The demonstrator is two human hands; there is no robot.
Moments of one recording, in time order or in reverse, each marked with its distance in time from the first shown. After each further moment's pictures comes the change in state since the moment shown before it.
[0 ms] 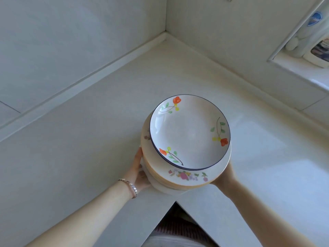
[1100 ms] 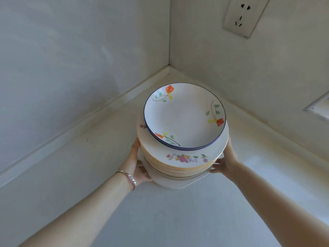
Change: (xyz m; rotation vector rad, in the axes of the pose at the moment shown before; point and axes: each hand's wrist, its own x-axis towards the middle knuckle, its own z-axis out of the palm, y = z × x) left_hand 0.108 0.182 0.127 -0.004 -0.032 0.048; right_hand 0.167 -0.208 0.084 -0.063 -0.040 -0.008
